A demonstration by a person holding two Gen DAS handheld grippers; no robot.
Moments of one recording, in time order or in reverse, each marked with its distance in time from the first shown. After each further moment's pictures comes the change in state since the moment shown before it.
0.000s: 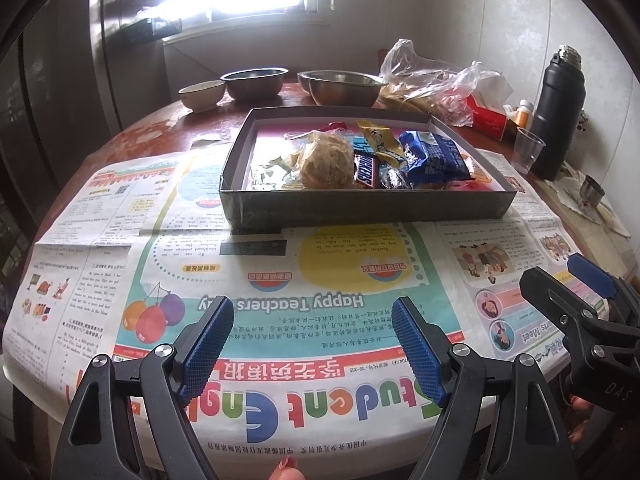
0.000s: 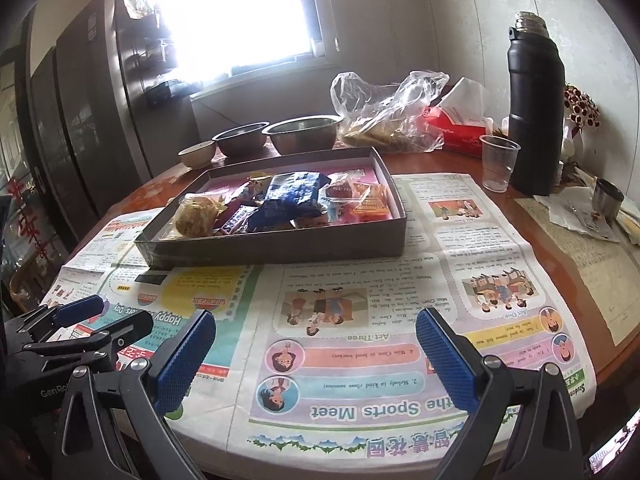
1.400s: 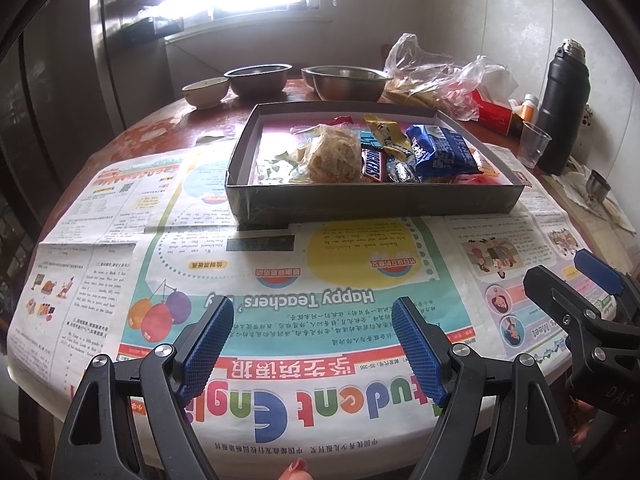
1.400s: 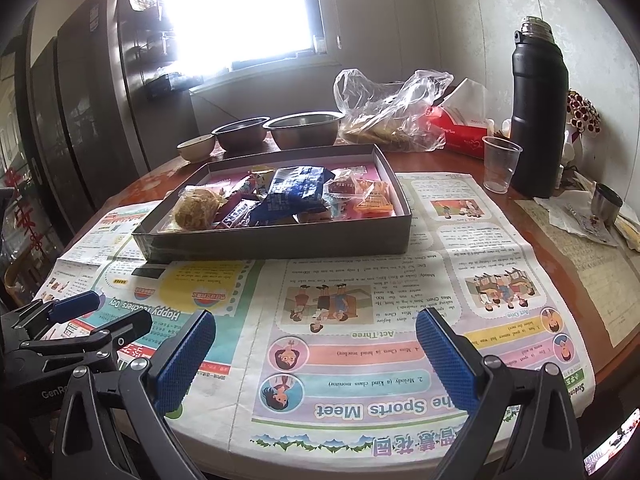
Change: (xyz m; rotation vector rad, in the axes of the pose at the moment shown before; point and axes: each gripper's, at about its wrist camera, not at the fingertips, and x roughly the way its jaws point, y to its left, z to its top) left arm 0.003 0.002 -0.001 0.005 0.011 0.023; right arm 0.004 0.006 -0.002 -0.017 0.010 -0.020
